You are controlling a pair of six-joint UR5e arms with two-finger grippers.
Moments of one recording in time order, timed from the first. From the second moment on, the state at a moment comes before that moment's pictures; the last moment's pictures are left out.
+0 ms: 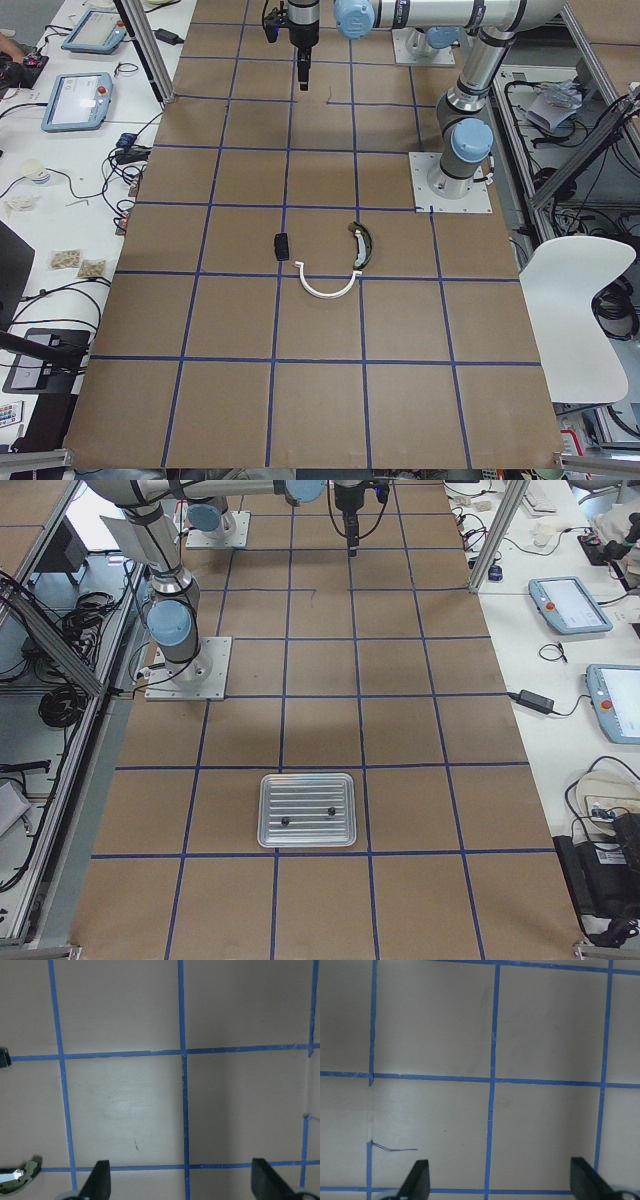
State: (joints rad) left arm -1.54 -1.56 -1.61 -1.55 1.60 0.06; right arm 1.64 -1.56 1.54 -1.65 -1.63 0.01
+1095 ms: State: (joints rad) left arm -1.54 -1.56 -1.61 -1.55 1.60 0.07; right arm 1.63 -1.56 1.56 -1.64 -1.63 0.02
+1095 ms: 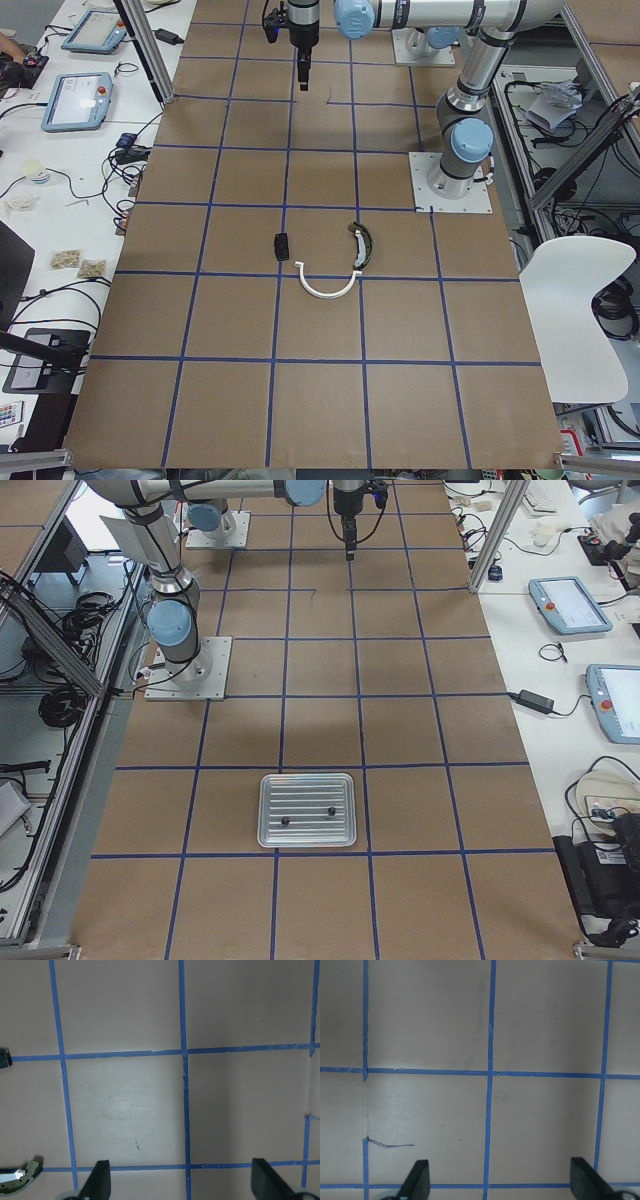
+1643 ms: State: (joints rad) left arm -1.54 -1.56 -1.61 -1.55 1.60 0.07; right arm 1.26 -1.59 1.56 -1.63 -1.64 -0.50
